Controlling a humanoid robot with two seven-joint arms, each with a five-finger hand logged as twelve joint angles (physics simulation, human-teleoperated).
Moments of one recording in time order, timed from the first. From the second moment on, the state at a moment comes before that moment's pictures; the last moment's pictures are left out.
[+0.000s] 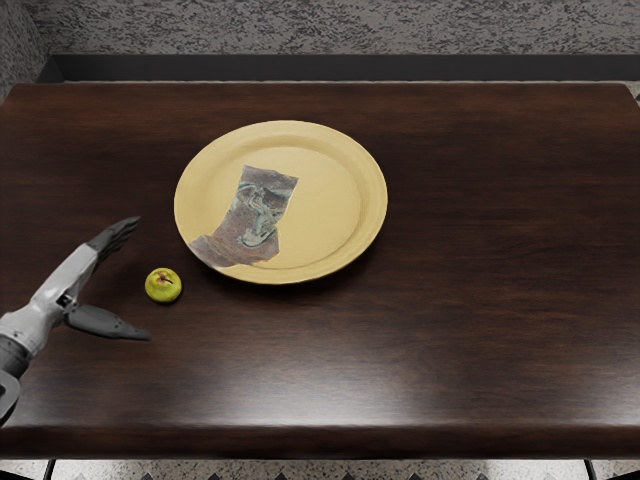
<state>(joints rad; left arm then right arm) -0.30 0.94 -0.37 -1.64 0.81 0.55 -0.42 0.00 0.00 0.10 0.18 0.11 0.08 -0.01</state>
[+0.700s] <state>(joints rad) -0.40 0.87 -0.30 -1.61 0.85 0.55 -0.41 0.00 0.00 0.10 0.18 0.11 0.08 -0.01</state>
